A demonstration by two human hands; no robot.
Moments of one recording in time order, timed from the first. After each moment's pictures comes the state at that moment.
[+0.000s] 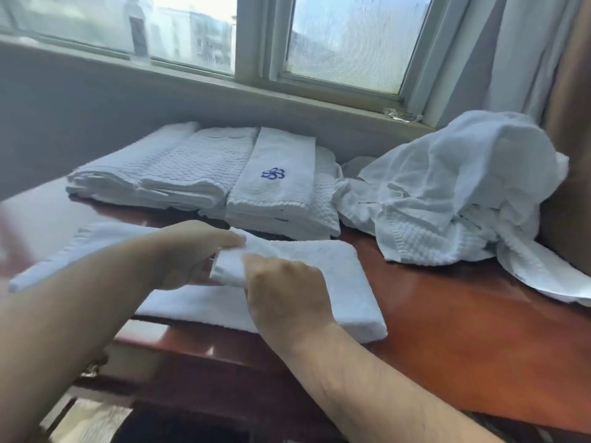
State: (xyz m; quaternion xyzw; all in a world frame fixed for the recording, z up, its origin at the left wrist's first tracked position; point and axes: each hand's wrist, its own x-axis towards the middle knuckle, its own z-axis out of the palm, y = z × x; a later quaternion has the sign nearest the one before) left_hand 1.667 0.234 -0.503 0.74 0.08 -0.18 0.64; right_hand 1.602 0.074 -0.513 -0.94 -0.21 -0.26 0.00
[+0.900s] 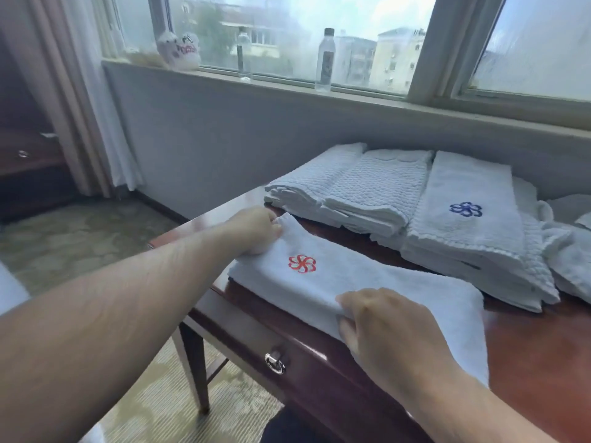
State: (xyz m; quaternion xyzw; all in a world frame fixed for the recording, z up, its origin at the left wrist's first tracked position) left_hand 1.682 0.432 -0.515 0.96 0.19 0.04 0.19; right_hand 1.621 0.170 -0.527 -0.93 -0.34 -0.12 0.03
